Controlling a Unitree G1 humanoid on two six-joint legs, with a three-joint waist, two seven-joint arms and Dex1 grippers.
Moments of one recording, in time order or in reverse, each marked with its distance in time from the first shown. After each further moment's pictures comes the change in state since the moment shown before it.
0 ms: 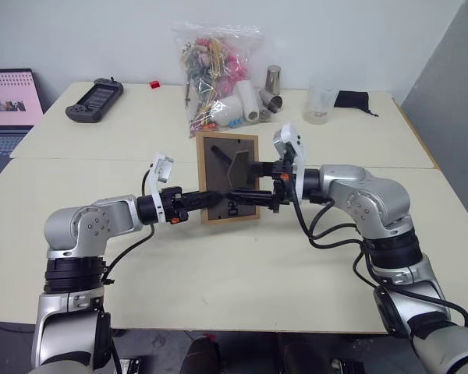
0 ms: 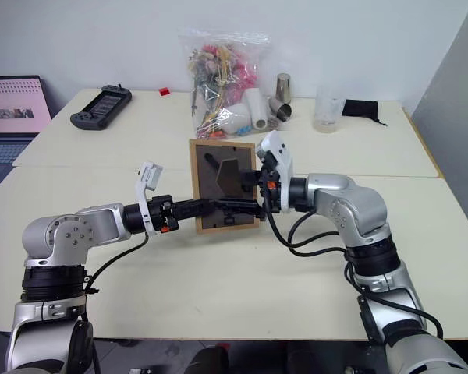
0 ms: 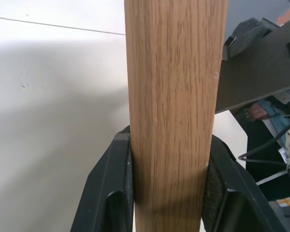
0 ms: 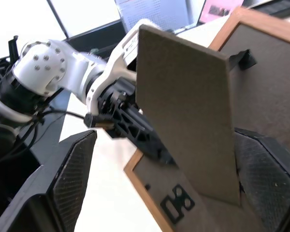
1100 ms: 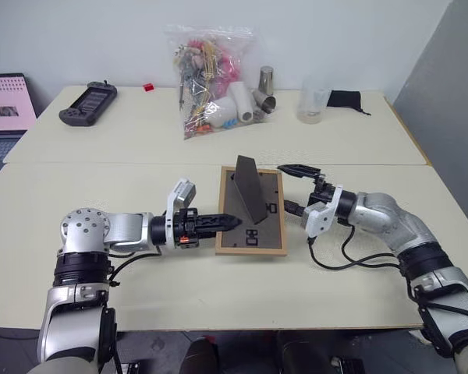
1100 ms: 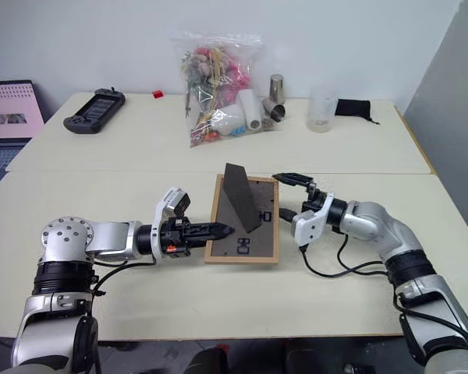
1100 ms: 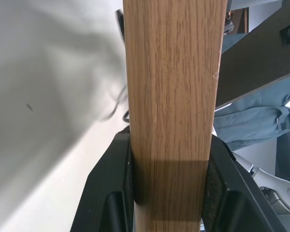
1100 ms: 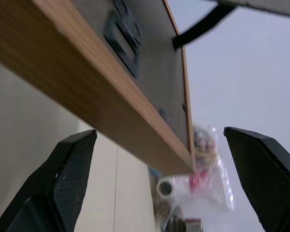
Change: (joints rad) left arm -0.028 -0.018 0.007 0.261 -0.756 0.431 0.495; right arm 0.087 -0.212 0.161 0.635 -1.127 -1.909 -0.608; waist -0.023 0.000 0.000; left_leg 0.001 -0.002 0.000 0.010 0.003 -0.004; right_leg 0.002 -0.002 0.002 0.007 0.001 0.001
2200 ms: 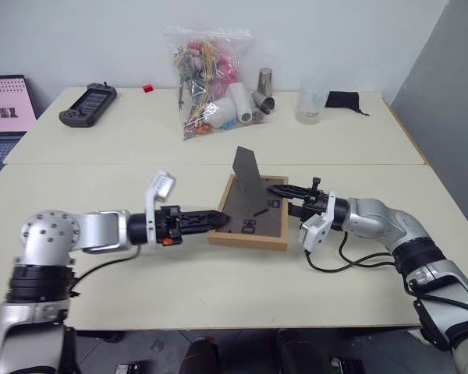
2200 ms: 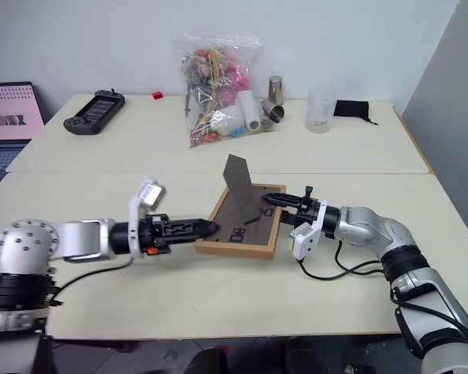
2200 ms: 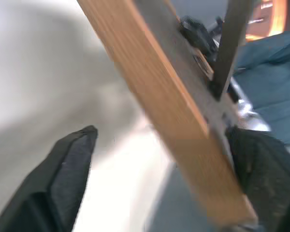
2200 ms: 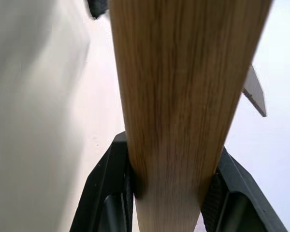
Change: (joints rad) left arm 0.096 0.293 -0.067 -0.307 0.112 -0.309 -0.113; right arm -0.015 -0.010 0.064 0.093 0.081 -0.079 -0.027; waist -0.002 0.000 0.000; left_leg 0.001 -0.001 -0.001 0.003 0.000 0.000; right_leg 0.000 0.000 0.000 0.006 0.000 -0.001
